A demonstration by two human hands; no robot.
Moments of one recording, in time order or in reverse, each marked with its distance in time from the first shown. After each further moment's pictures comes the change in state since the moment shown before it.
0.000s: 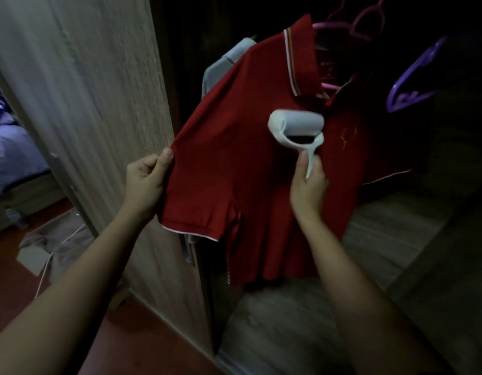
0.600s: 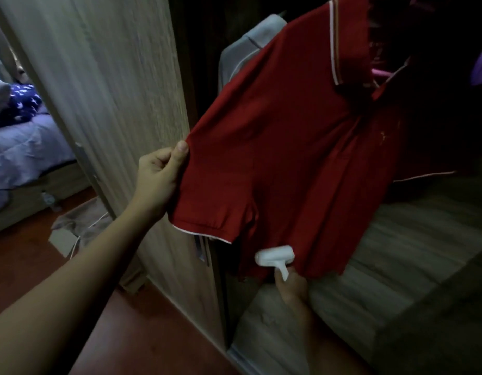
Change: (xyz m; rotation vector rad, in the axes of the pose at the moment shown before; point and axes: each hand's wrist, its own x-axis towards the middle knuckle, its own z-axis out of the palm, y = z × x) left_hand 0.002 0.001 -0.002 0.070 -0.006 0.030; right_hand -0.150 0.185 0.037 -0.543 -0.637 0.604
